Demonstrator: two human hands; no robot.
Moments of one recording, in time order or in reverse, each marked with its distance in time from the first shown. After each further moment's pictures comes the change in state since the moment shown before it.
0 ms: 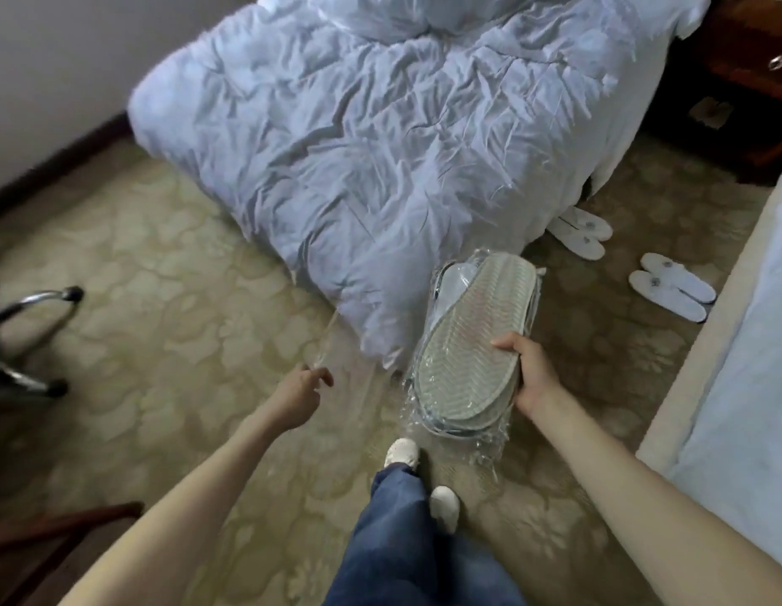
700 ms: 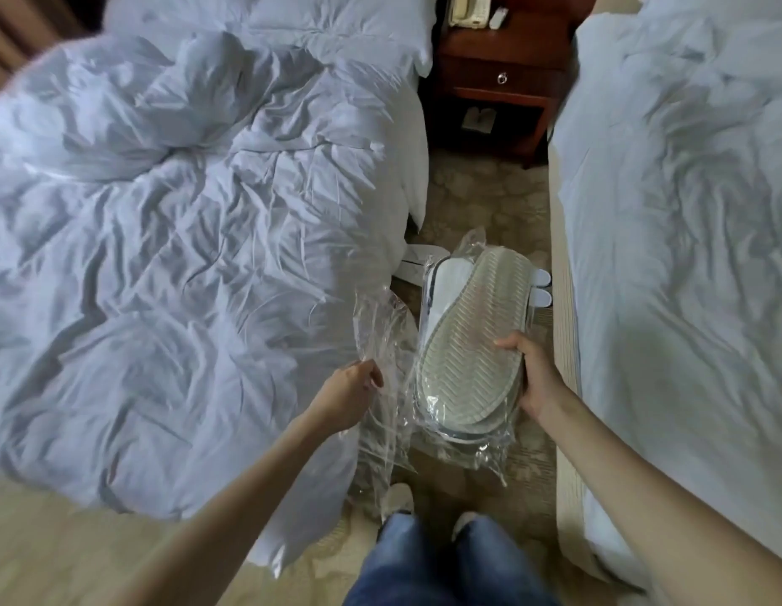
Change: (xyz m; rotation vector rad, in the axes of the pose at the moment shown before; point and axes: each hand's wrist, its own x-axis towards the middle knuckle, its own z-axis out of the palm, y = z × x) left_hand 0.234 0.408 -0.040 0.094 -0.187 0.561; right_hand 0.066 -0.254 -0.179 0.301 0.369 -0.212
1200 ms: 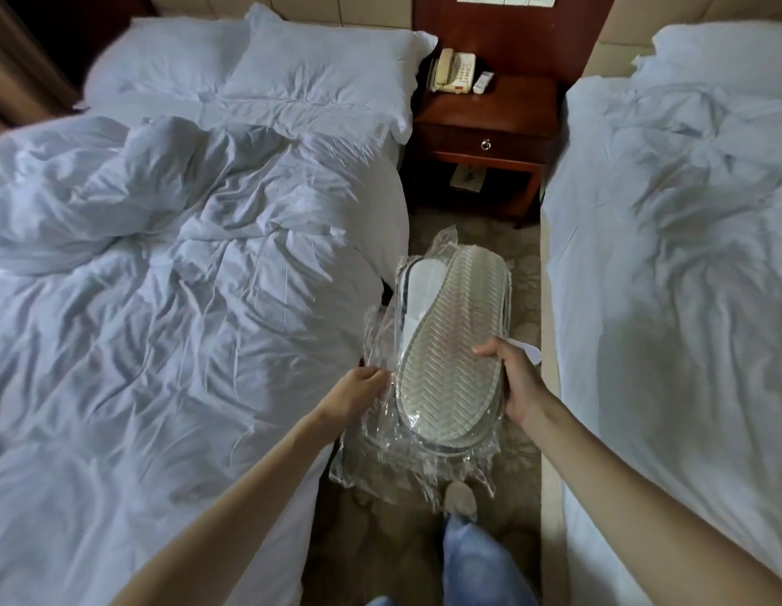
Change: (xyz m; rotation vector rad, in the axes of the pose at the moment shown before) left_hand 0.250 0.156 -0.059 -0.571 -0.014 -0.154; right_hand 0.189 -0.219 -0.018 -0.025 -0.138 0.001
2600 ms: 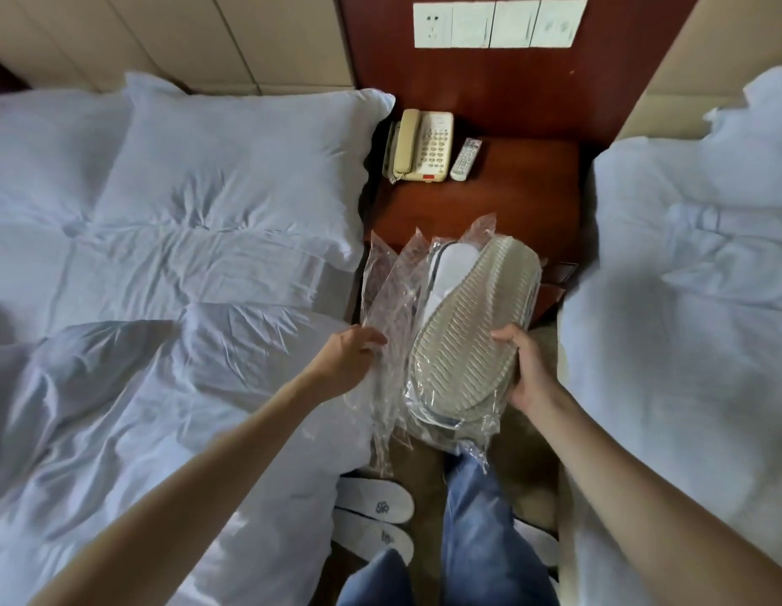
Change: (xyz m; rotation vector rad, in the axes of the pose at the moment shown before) left_hand 0.644 0.390 -0.101 0.558 0.075 0.131; right_hand 0.565 -0.470 -0.044 0.192 0.011 0.062
